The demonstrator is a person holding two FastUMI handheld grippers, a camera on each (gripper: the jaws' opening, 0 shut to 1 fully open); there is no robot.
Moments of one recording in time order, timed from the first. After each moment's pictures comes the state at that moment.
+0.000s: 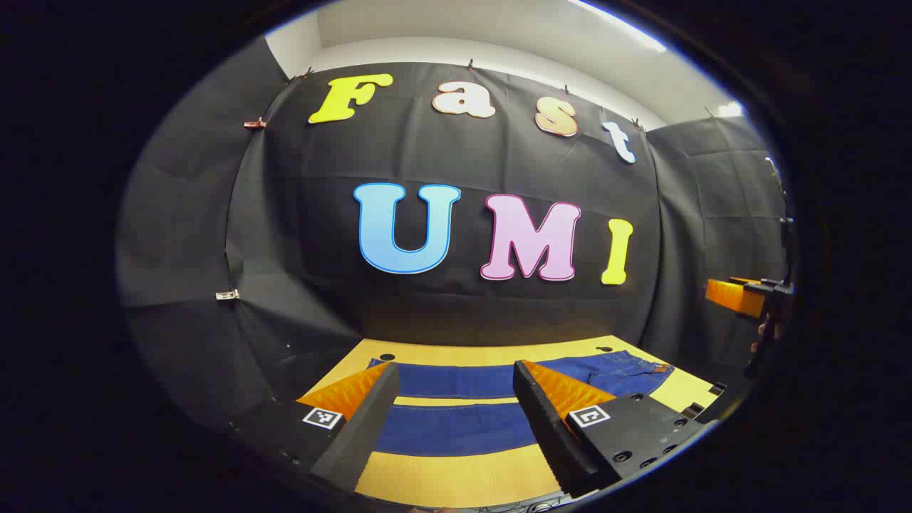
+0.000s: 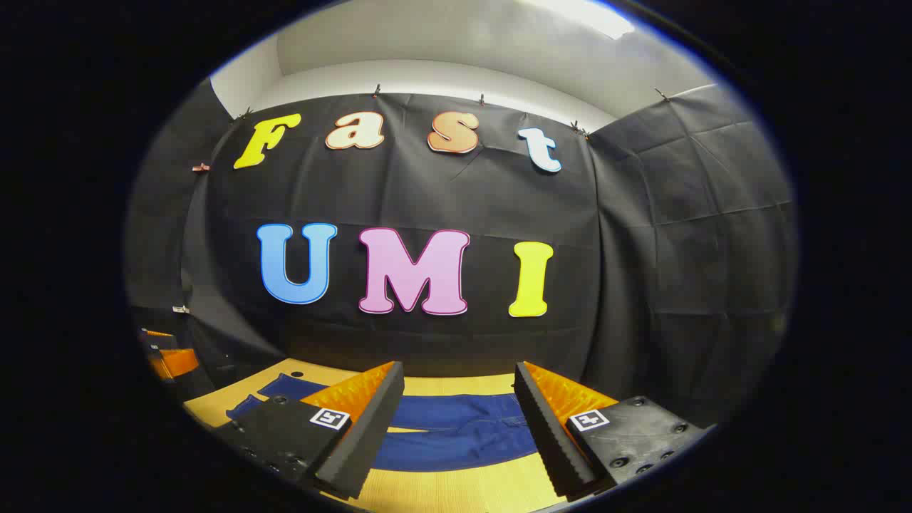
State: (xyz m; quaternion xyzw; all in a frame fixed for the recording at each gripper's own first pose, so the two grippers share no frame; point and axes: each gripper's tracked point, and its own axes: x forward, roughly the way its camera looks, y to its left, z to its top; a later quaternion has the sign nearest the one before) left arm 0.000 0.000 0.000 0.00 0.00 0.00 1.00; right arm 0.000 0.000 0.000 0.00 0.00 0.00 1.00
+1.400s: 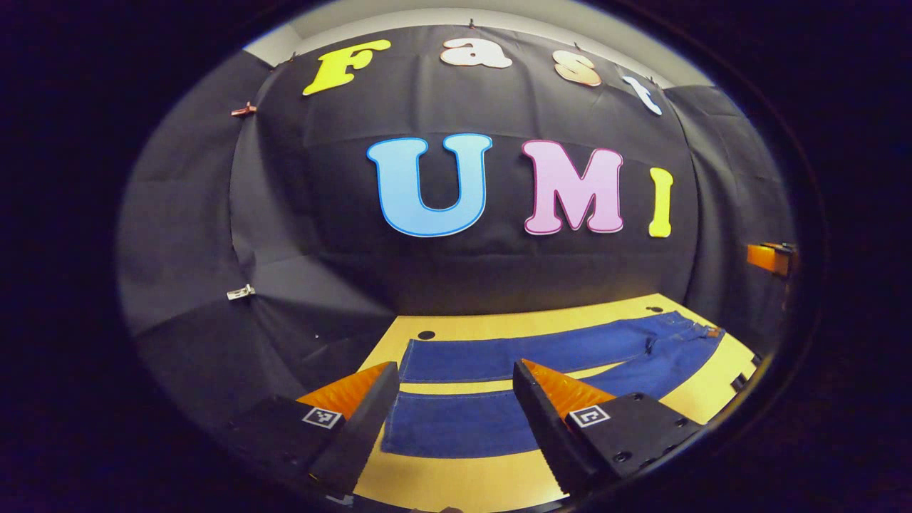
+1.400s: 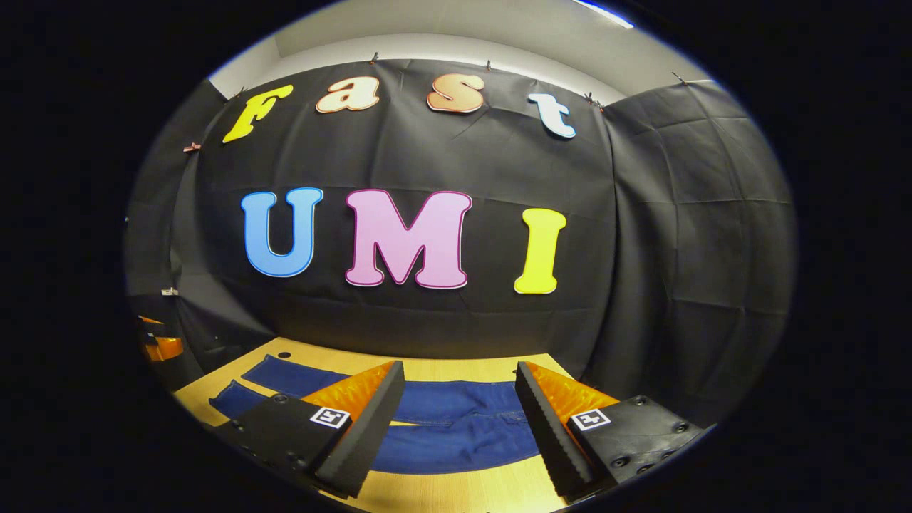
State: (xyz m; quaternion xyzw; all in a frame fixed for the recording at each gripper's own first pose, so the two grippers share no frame) left arm 0.086 0.092 -0.051 0.09 0.11 0.04 0.99; right arm 0.090 -0.017 -0.037 -0.02 0.06 0.01 1.00
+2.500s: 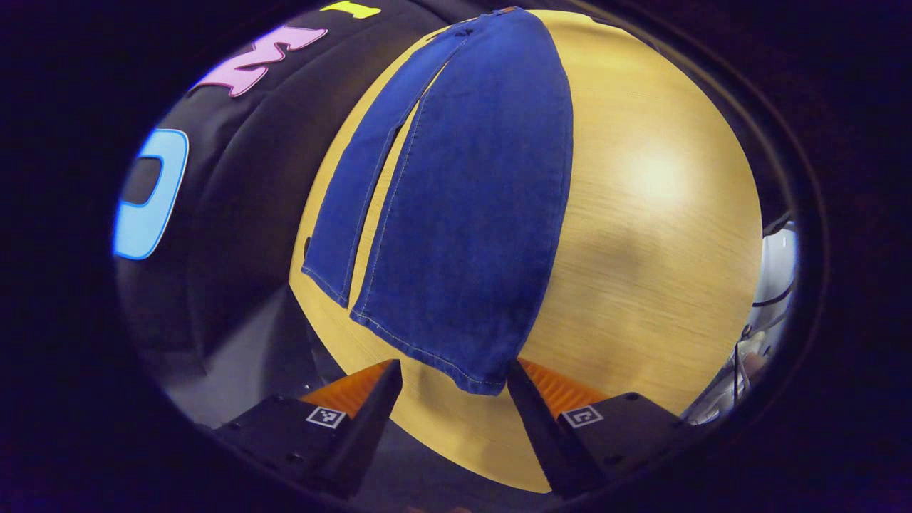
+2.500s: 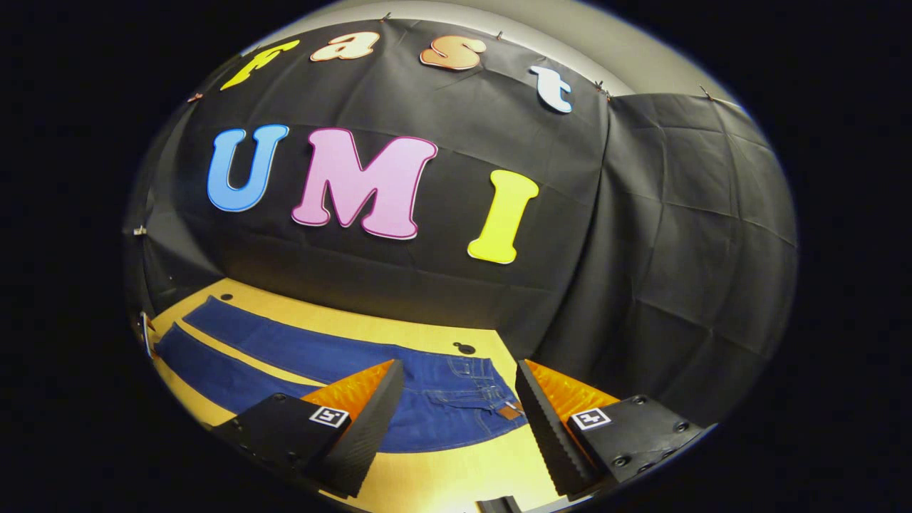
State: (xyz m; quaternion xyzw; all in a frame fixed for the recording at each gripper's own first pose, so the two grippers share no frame) left arm 0.135 0.227 -0.306 0.57 0.38 -0.20 0.70; right arm 0.119 -0.124 -0.084 -0.13 0.13 -0.05 0.98
